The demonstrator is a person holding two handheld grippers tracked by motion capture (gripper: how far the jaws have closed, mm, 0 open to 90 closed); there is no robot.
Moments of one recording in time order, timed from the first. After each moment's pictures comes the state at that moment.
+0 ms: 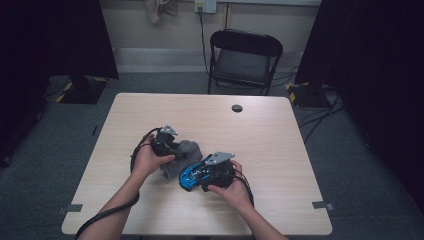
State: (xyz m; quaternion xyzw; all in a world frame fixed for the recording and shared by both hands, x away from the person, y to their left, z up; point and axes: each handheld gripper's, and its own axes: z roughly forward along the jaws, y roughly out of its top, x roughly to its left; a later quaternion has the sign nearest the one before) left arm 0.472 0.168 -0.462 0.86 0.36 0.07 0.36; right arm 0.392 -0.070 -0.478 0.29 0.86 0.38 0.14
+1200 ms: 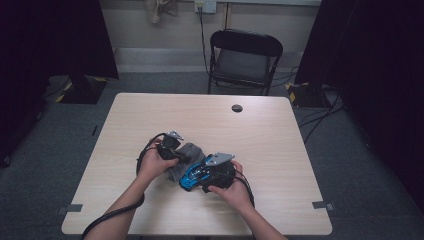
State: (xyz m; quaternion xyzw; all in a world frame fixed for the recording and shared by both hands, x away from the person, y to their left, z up) left arm 0.463 0.150 -0.470 0.87 0.35 0.01 0.35; right arm 0.391 -0.072 -0.481 0.29 0.87 0.38 0.15
